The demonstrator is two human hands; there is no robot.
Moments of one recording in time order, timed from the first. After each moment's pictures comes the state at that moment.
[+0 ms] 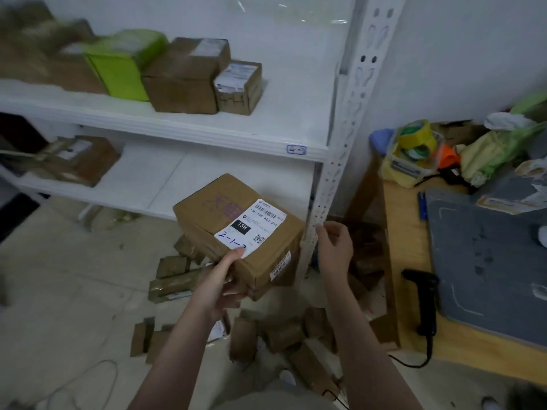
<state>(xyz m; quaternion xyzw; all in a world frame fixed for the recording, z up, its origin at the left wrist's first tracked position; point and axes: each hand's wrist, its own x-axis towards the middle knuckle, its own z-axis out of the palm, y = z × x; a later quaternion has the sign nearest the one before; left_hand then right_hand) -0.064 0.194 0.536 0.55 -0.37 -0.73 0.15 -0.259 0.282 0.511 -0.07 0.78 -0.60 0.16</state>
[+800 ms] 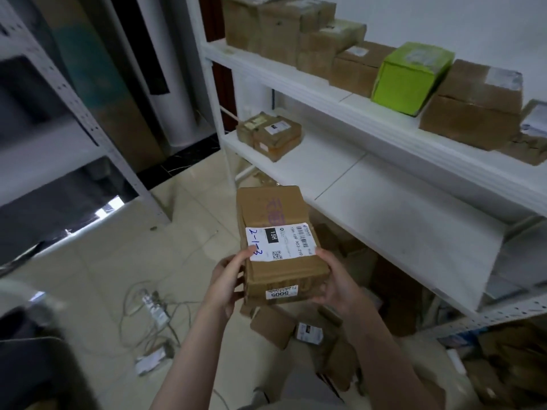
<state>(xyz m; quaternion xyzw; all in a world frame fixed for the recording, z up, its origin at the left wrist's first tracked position) 0.322 0.045 0.526 0.62 -0.26 -0.65 0.35 0.102 0.069 0.507 -0.16 0.56 -0.42 0.69</state>
